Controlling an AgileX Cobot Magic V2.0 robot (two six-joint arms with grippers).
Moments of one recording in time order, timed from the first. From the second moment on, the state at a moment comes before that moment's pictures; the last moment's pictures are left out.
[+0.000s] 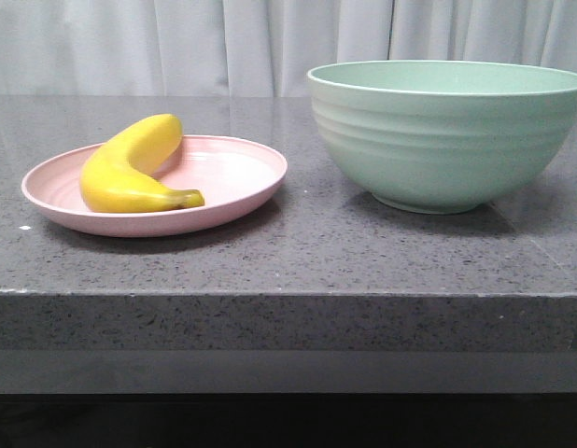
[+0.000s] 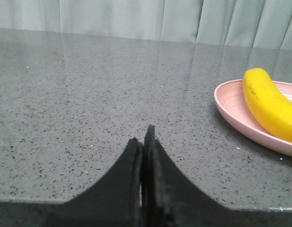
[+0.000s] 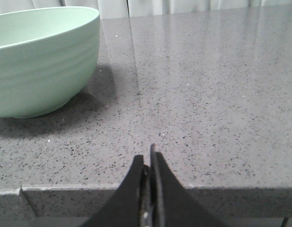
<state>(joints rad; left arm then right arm) -0.06 0.00 0.01 -0.06 0.17 0.00 0.02 -0.01 0.03 0.06 0.19 0.08</state>
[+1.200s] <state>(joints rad) -0.06 0.00 -0.07 -0.05 0.14 0.00 0.02 -0.01 -0.01 0.04 0.15 0.08</state>
